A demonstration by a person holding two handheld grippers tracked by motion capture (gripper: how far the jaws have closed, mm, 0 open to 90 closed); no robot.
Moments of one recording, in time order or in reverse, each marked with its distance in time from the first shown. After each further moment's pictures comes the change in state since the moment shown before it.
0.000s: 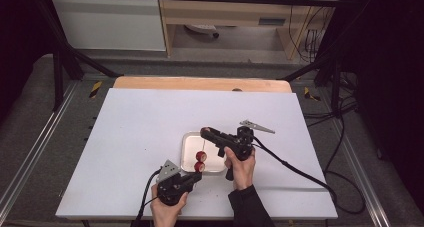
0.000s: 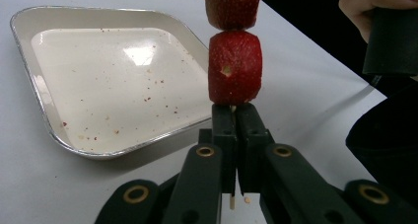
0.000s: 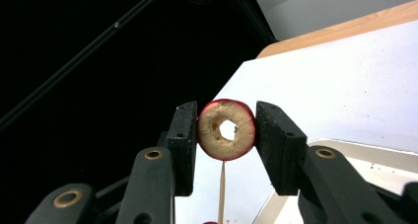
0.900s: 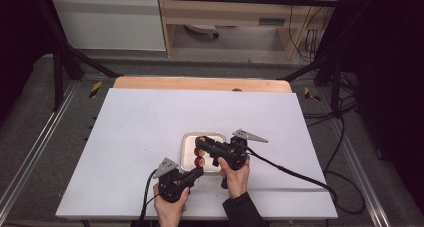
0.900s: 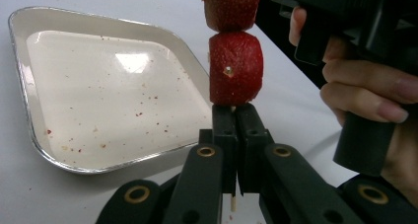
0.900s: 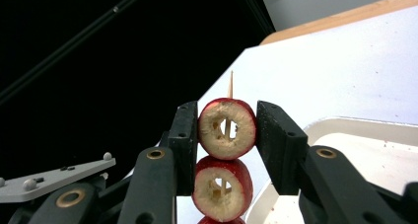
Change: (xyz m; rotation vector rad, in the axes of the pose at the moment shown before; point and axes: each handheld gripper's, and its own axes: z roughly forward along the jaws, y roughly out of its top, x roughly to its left) left arm 0.002 0.004 0.006 -0.064 -0.019 -0.136; right arm 0.004 -0.028 0.006 0.016 0.000 -0.046
